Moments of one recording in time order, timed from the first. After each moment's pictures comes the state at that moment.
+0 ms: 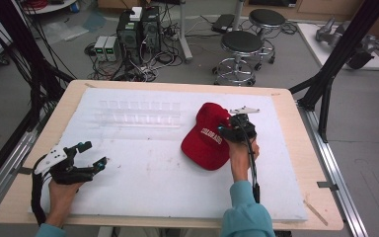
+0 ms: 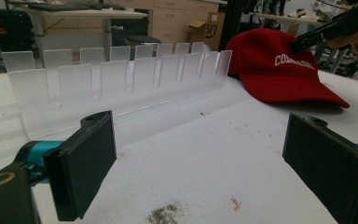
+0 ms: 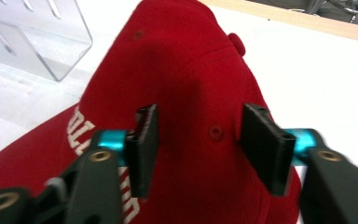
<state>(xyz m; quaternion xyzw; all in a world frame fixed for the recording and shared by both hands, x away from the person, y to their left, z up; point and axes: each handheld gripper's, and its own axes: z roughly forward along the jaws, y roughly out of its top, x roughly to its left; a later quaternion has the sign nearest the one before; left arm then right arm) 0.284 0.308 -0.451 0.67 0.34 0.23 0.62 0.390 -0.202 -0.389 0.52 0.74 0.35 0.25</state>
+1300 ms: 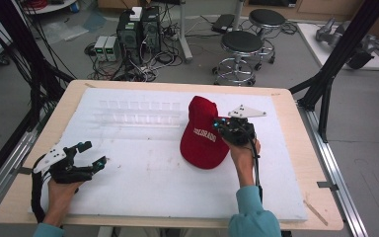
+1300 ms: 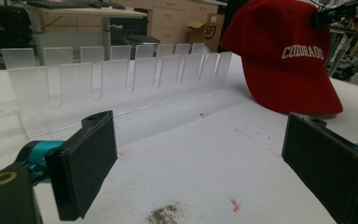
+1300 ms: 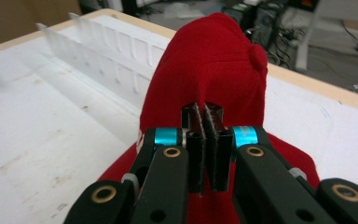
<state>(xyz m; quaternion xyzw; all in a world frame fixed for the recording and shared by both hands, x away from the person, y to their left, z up) 0.286 0.310 -0.451 0.67 0.35 0.22 0.62 0.361 -0.194 -0.357 0.38 0.76 0.48 0.22</state>
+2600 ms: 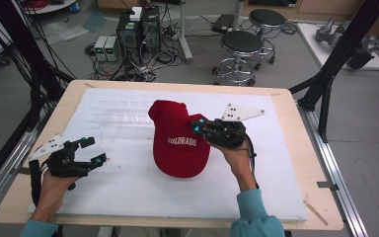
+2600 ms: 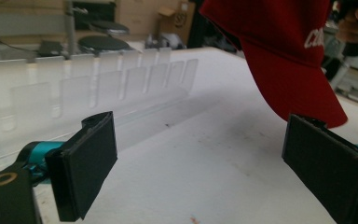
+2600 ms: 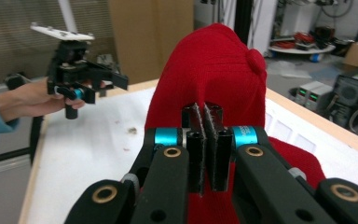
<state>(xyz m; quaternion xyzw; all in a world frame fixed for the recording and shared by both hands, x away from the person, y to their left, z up) 0.294 0.304 -0.417 0.69 0.32 0.15 0.62 0.339 -0.166 -0.324 0.19 0.76 0.61 0.11</state>
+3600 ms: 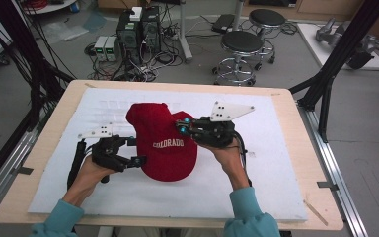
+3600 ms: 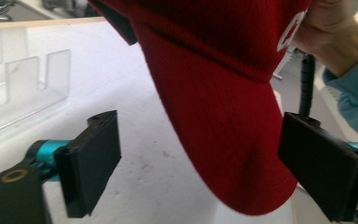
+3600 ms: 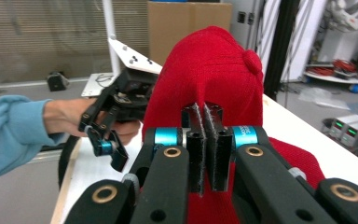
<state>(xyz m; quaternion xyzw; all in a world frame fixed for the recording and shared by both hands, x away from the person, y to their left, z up) 0.326 0.202 -0.396 0.75 0.24 -0.02 0.62 0.332 -0.137 -0.305 0.11 0.76 0.64 0.09</state>
